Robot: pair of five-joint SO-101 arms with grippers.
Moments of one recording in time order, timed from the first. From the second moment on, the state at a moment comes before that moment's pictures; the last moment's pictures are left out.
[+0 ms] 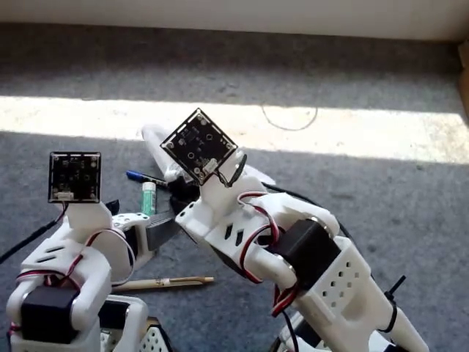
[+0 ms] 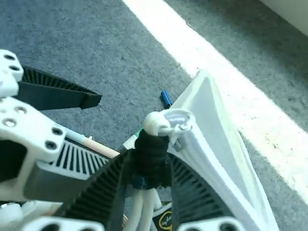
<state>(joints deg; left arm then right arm) -0.6 -76.7 40.7 88.6 10.9 -50.5 -41.4 12.9 73.9 5.7</state>
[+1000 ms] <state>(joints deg) -1.9 -76.5 49.1 77.0 -5.6 -50.2 -42.6 12.4 91.0 13.4</state>
